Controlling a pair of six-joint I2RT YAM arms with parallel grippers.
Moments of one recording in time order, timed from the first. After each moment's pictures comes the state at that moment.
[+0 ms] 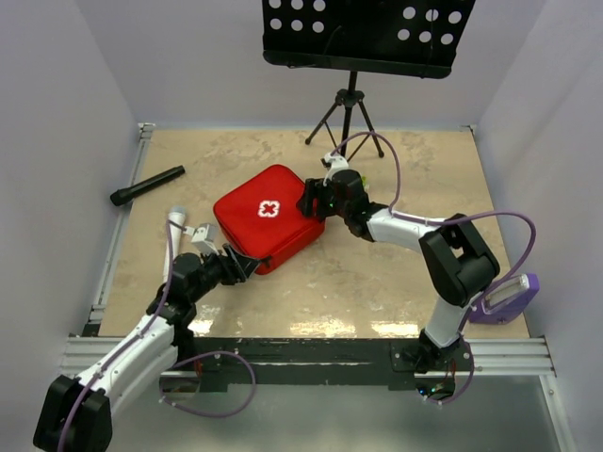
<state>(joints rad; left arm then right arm) -0.37 0.64 0.10 0.24 0.23 -0.67 0.59 1.78 1.04 0.26 -0.06 0.43</state>
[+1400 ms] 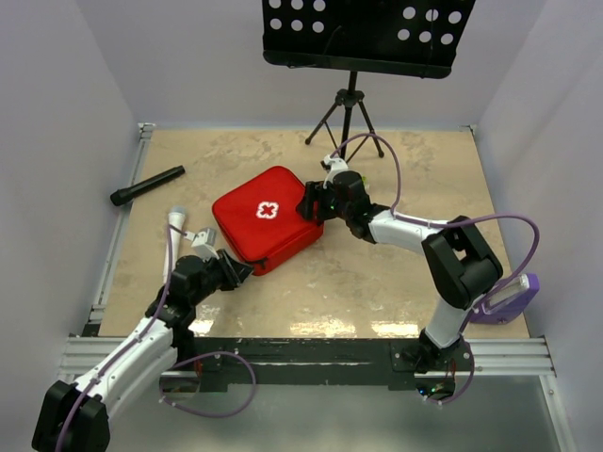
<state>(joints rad) -0.40 0.62 0.10 0.11 0.19 -0.71 0.60 1.75 1.01 0.25 -0.10 0.43</state>
